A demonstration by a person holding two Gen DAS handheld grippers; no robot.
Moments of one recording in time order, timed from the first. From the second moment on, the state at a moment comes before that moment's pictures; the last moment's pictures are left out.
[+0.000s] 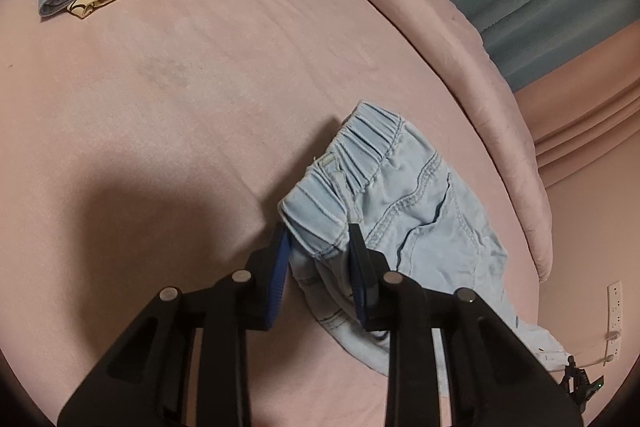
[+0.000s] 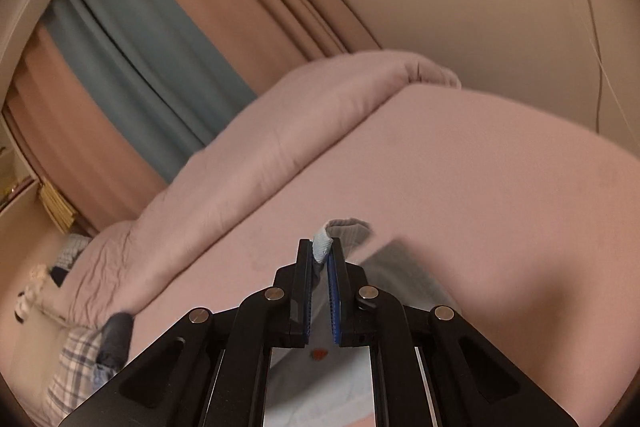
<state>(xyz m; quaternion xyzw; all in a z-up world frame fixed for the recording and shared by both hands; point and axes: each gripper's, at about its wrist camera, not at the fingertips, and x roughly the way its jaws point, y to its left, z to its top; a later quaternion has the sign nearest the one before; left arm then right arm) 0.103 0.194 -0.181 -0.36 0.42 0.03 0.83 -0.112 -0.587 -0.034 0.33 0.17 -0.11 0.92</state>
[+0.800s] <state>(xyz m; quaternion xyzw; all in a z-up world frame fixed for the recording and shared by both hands) 0.067 0.181 -0.120 -0.23 0.39 0.09 0.89 -0.114 -0.586 -0.097 0.26 0.29 -0.22 0.89</state>
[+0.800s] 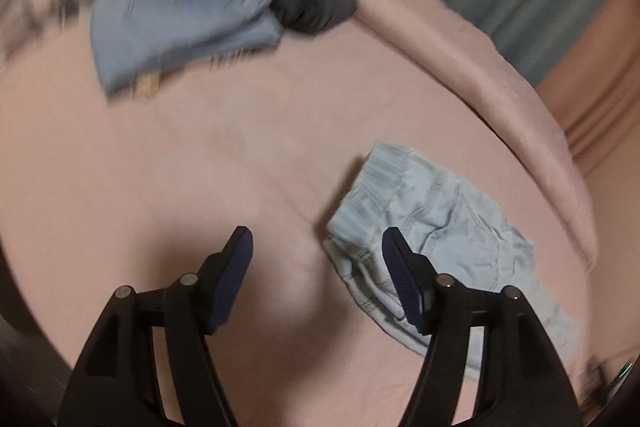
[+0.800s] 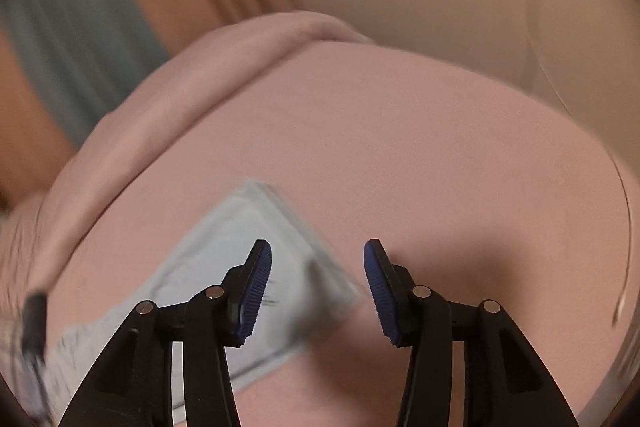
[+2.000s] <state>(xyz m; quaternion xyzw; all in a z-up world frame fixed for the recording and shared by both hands) 0.169 0.053 -0.144 -0.06 0.44 -0.11 0.89 0.187 -0.221 -0.138 0.20 0.57 0.26 0.75</state>
